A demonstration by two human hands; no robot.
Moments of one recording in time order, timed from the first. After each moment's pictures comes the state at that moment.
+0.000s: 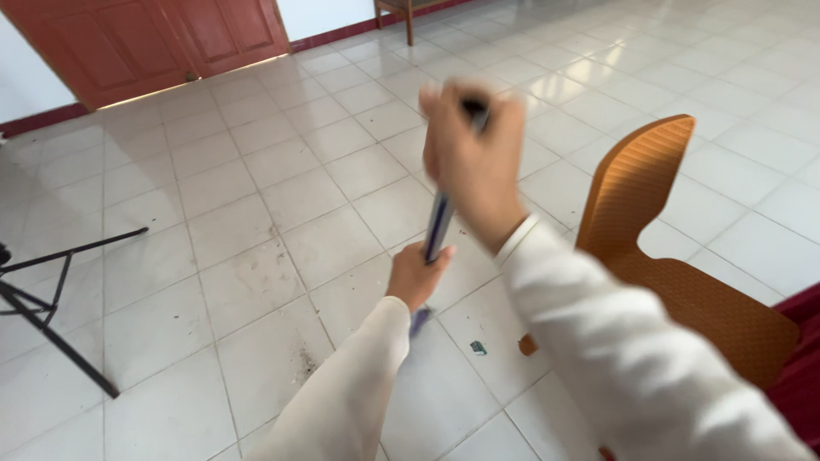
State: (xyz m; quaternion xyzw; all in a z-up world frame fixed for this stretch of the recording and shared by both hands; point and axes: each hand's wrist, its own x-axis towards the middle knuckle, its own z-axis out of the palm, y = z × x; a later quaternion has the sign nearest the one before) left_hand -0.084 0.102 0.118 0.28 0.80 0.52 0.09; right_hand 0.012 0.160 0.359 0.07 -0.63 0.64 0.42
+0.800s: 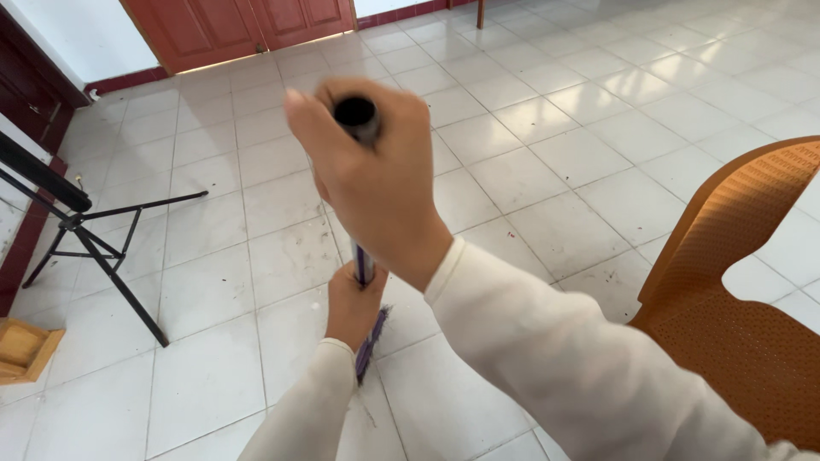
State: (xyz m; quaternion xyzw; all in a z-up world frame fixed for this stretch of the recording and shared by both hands) left_hand -0.101 -0.032 0.122 0.11 0.79 0.60 -0.02; right_hand -0.033 0.058 0.363 0.22 -0.59 0.71 0.32
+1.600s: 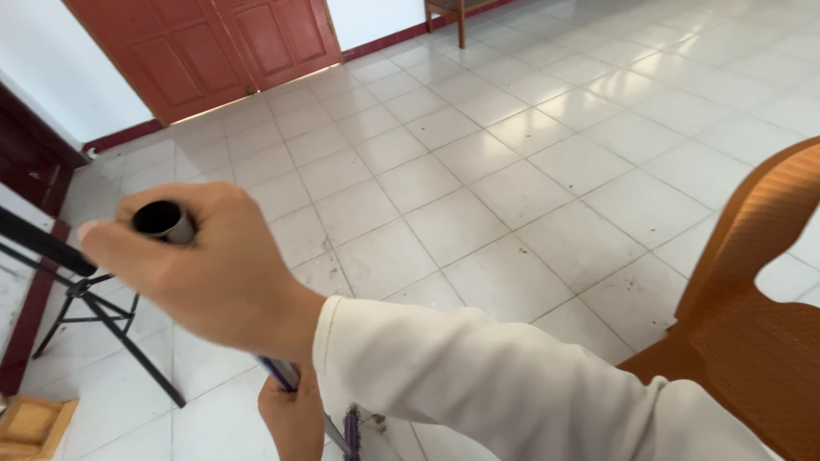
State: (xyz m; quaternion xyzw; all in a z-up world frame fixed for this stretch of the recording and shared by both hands) left_hand -0.093 -0.139 0.093 -0.06 0.75 0.64 -0.13; right_hand -0.085 -0.044 0.363 0.29 -0.53 0.77 0.20
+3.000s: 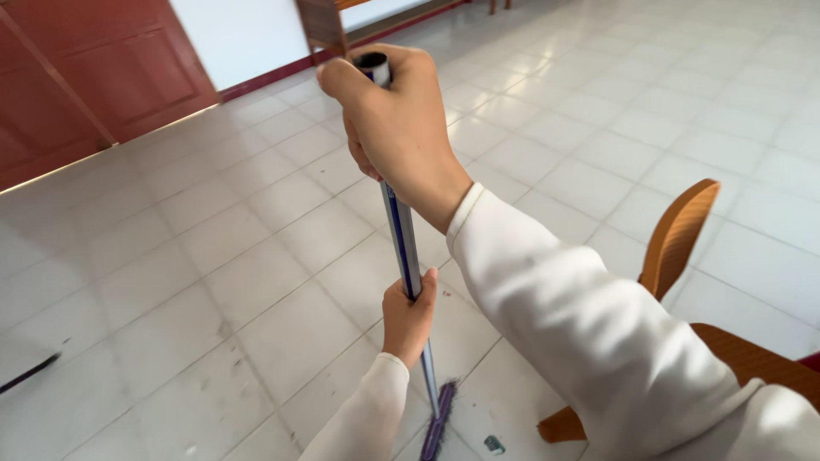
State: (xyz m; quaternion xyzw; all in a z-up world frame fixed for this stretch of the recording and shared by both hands) left_hand -0.181 0.182 0.152 0.21 0.67 0.68 0.22; right_hand -0.158 0.234 0.410 0.06 -0.66 0.63 0.39
